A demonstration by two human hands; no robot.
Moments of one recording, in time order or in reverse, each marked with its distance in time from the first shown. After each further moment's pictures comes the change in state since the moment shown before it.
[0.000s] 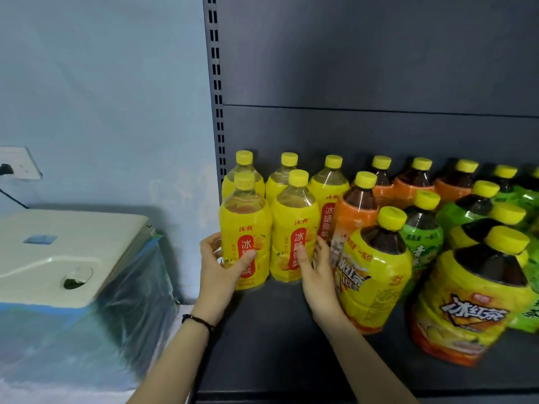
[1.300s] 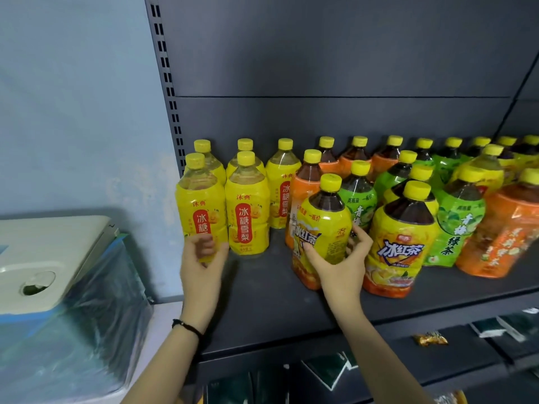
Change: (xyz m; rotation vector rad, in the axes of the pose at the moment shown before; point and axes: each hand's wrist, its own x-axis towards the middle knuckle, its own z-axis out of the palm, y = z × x) left_hand -0.047 0.011 0.013 0.057 0.063 0.171; right_hand -0.071 -0.024 -0.086 -0.083 0.440 -0.213
